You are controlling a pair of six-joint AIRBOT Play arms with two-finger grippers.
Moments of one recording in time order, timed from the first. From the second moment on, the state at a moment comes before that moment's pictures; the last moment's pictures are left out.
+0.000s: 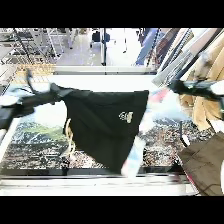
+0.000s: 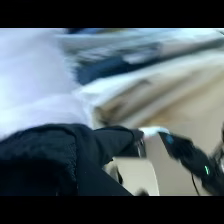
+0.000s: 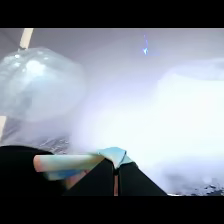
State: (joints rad) left arm 0.07 -1.48 1.28 0.19 -0.85 -1.13; right arm -0.21 -1.43 1.55 -0.96 0.94 1.25
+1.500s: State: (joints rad) left arm 0.35 -1.80 1.46 0.32 -1.25 -1.18; right arm -0.17 -1.08 0.56 -0.82 1.11 1.27
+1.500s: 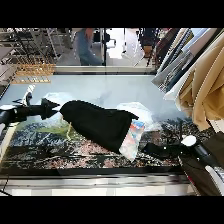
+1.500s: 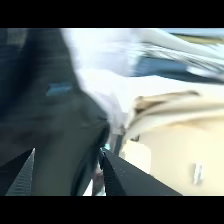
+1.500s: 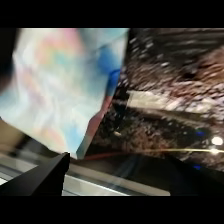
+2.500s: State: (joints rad) left arm -0.03 -1.69 1.46 0.57 -1.36 -0.93; right arm 0.04 -1.63 1.05 -0.37 0.95 1.07
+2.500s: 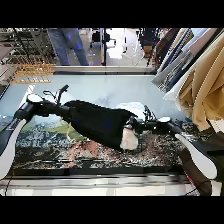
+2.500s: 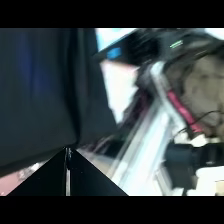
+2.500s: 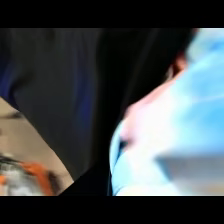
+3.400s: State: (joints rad) left arm -0.19 -1.81 1.46 0.62 -1.10 -0.95; right arm 0.30 -1.47 1.48 -1.33 1.04 1.64
